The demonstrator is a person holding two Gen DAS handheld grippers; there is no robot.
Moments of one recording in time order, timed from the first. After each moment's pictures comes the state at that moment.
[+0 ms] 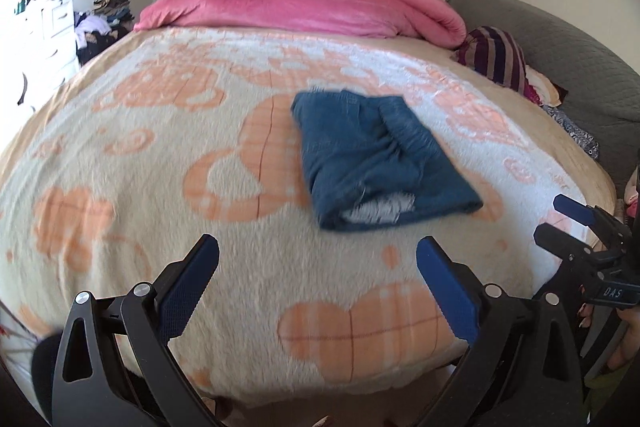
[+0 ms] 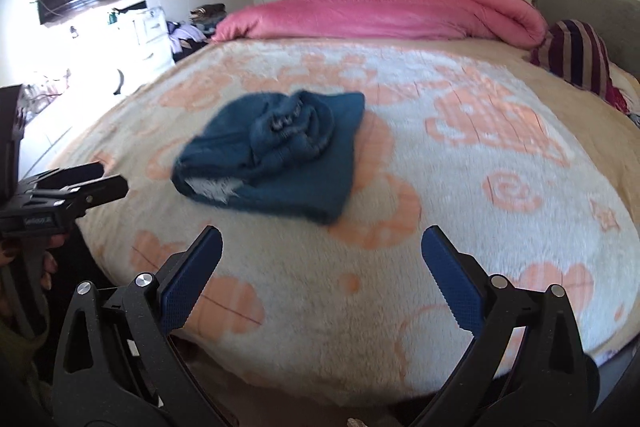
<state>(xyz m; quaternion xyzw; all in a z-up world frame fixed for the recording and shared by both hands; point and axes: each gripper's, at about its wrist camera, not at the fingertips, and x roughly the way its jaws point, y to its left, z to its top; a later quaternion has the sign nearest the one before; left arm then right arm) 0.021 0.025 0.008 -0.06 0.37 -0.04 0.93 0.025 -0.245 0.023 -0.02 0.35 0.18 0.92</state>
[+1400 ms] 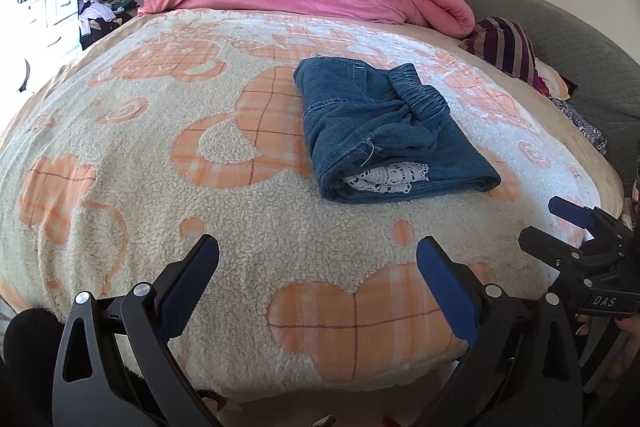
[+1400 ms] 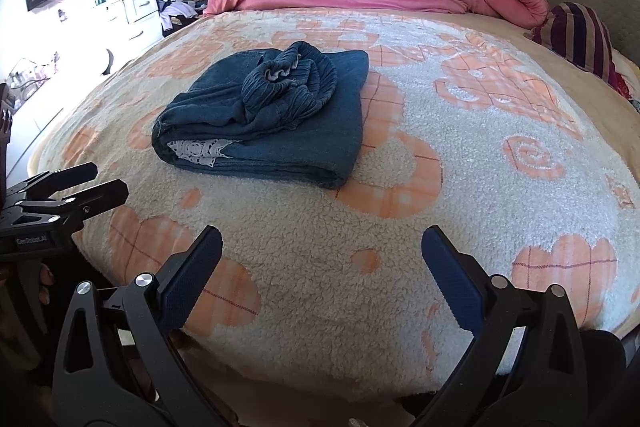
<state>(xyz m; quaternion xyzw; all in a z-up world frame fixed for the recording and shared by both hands) 0.024 0.016 -0.019 -0.06 0.38 -0.03 0.92 0.031 -0.230 -0.005 -0.03 0.38 0.18 0.91</state>
